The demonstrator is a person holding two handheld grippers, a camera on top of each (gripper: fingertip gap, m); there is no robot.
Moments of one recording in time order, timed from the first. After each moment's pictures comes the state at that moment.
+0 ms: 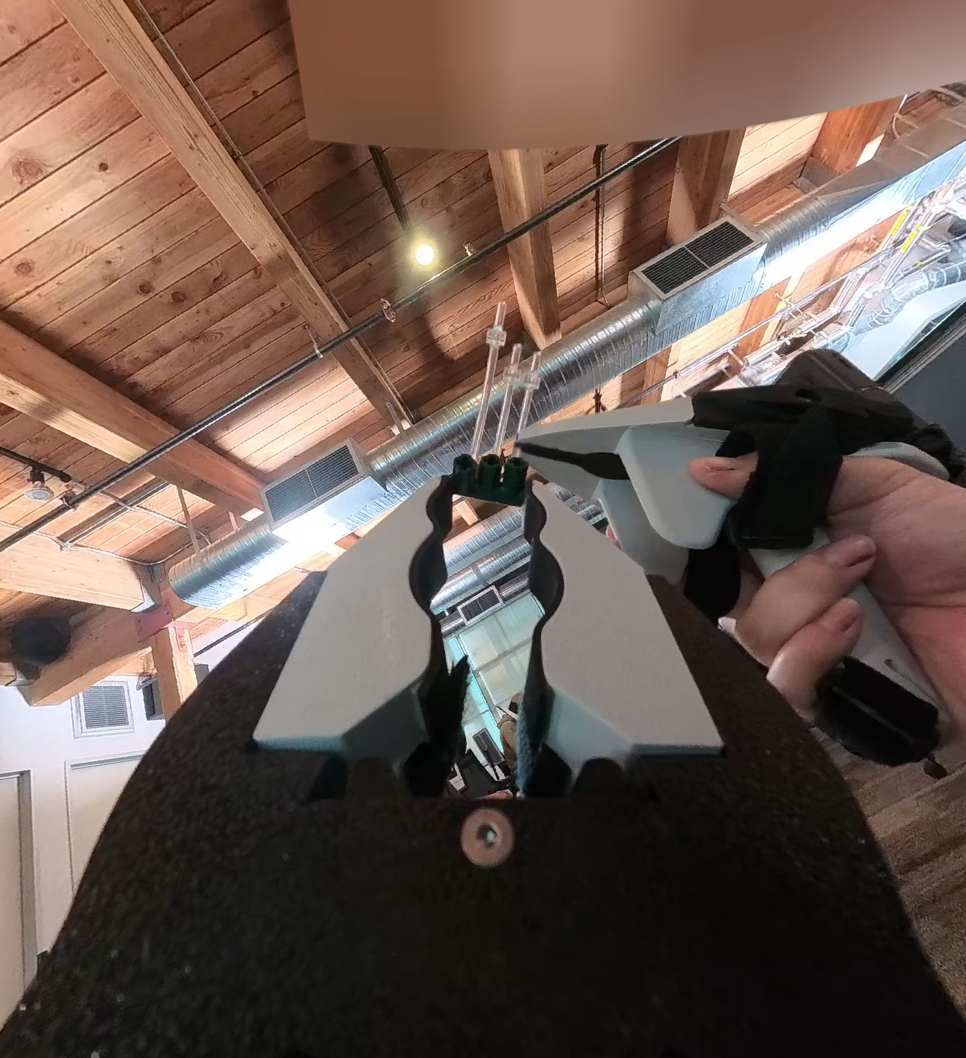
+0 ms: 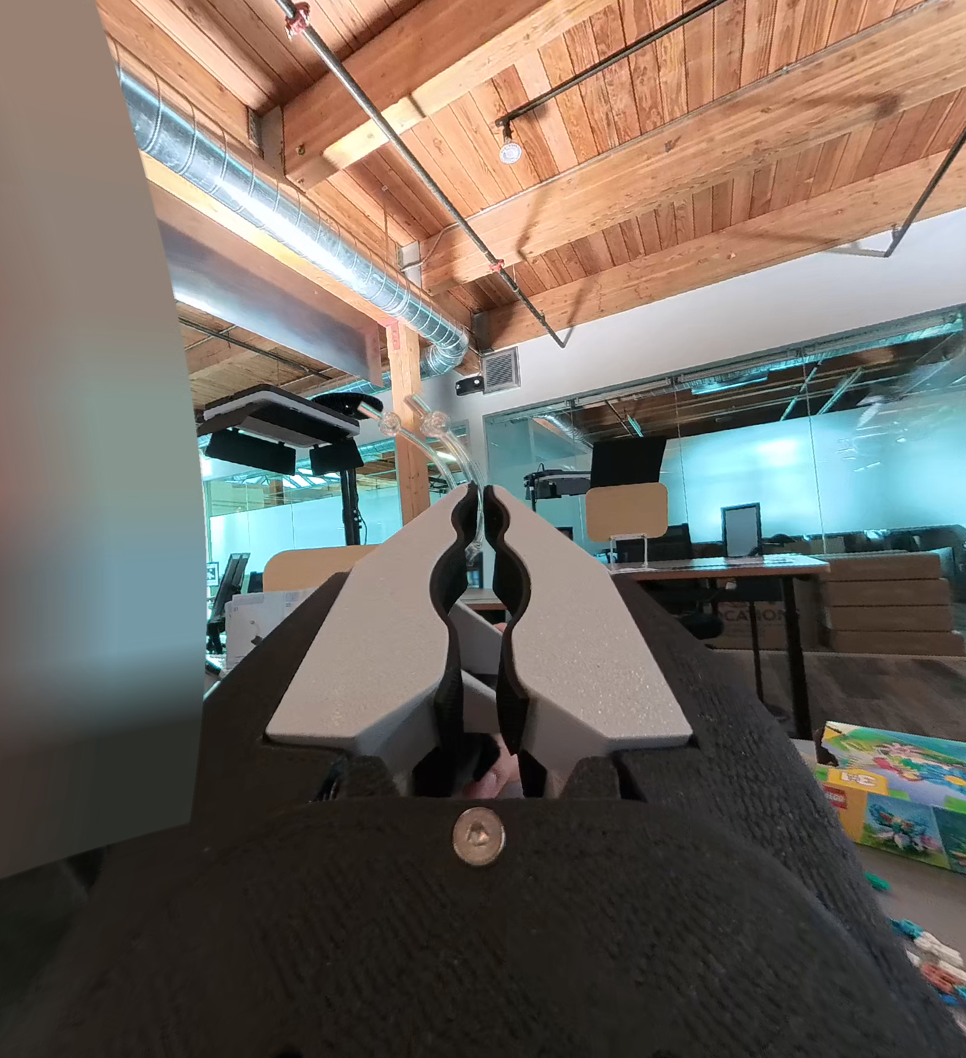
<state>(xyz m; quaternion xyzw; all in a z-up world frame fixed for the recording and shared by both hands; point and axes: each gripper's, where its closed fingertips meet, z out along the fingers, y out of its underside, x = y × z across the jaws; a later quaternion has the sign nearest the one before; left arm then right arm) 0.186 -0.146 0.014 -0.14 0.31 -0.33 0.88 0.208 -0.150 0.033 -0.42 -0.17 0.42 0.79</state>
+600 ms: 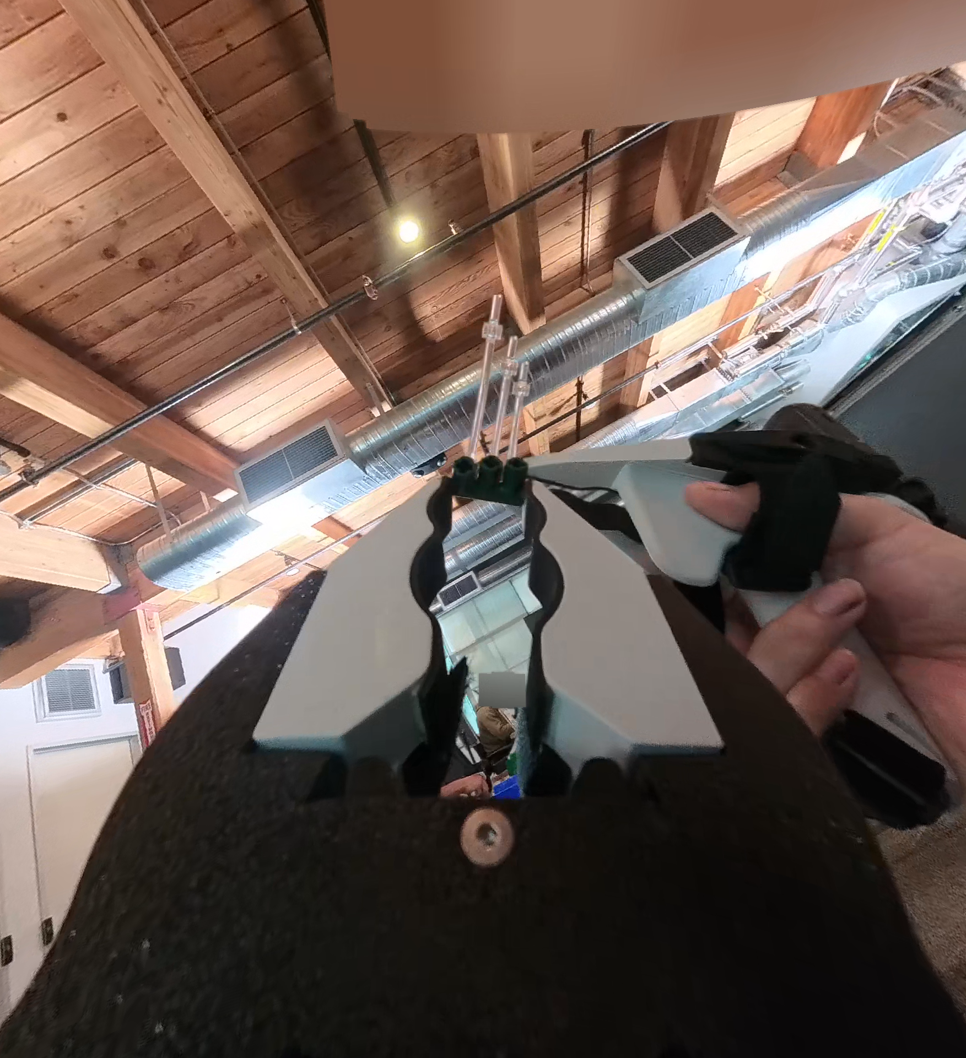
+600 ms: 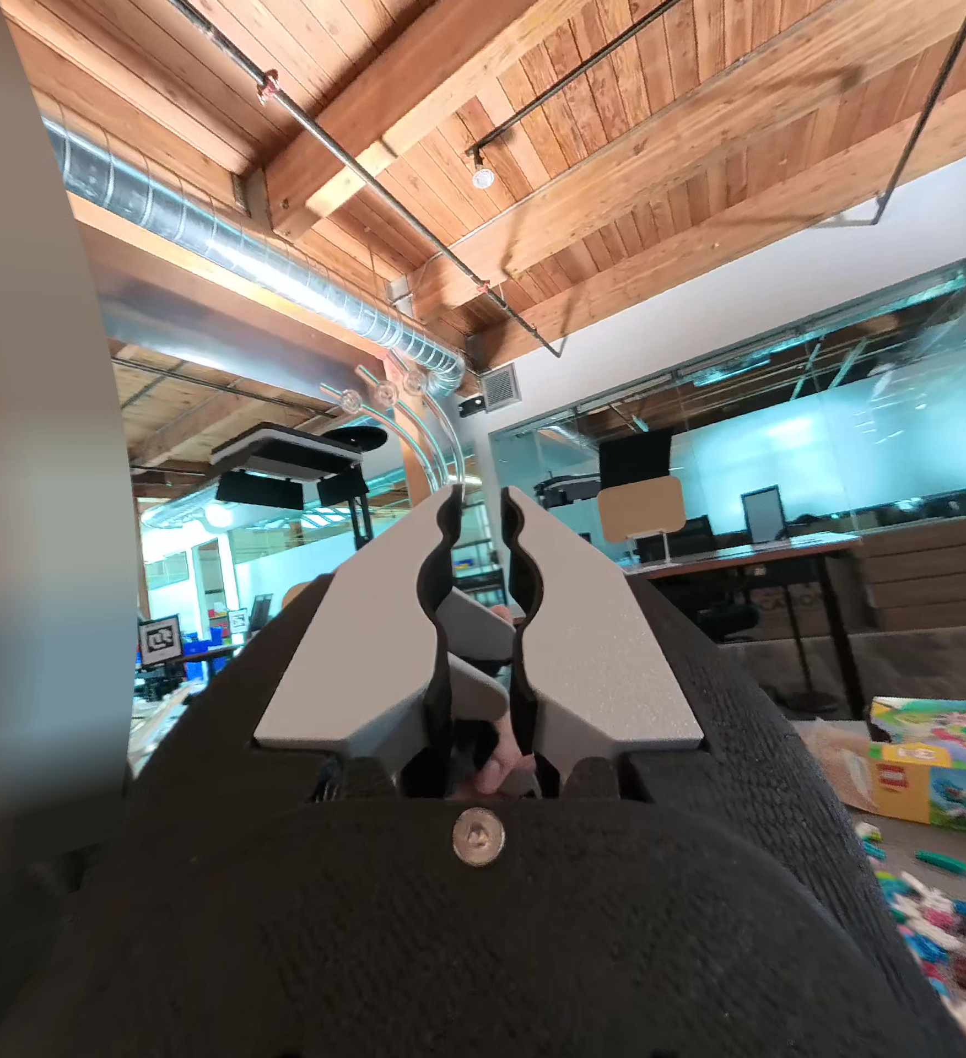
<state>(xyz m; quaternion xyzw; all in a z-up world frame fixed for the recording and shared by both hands) 0.189 -0.140 0.012 -0.15 0.32 -0.35 0.87 0.212 -0.132 0.020 -0.42 -0.13 0.46 0.77</state>
